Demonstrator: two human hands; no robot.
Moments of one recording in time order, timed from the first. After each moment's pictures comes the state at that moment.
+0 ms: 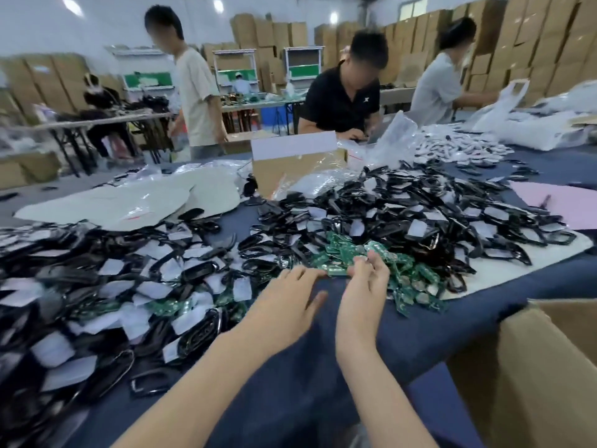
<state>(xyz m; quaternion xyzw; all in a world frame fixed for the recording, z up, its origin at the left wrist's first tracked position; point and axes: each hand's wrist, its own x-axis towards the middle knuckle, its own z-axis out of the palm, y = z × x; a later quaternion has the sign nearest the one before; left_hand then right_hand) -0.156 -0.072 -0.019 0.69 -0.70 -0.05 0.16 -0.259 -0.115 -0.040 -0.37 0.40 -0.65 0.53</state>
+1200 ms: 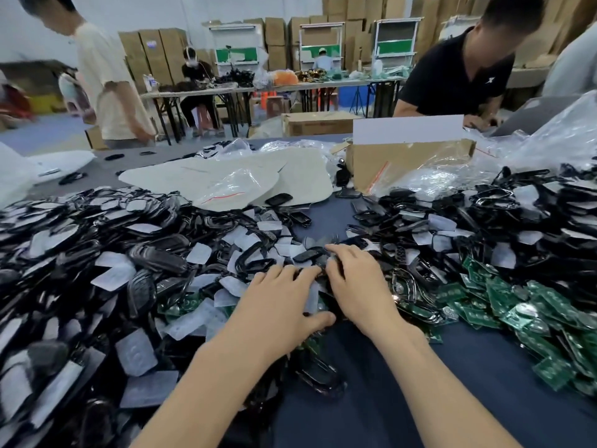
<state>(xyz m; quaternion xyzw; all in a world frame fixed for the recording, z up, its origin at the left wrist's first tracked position) 0.002 -0.042 -0.026 0.81 -0.58 0.06 0.08 -0.088 -0.177 -0.059 -0.88 0.32 -0.28 0.21</state>
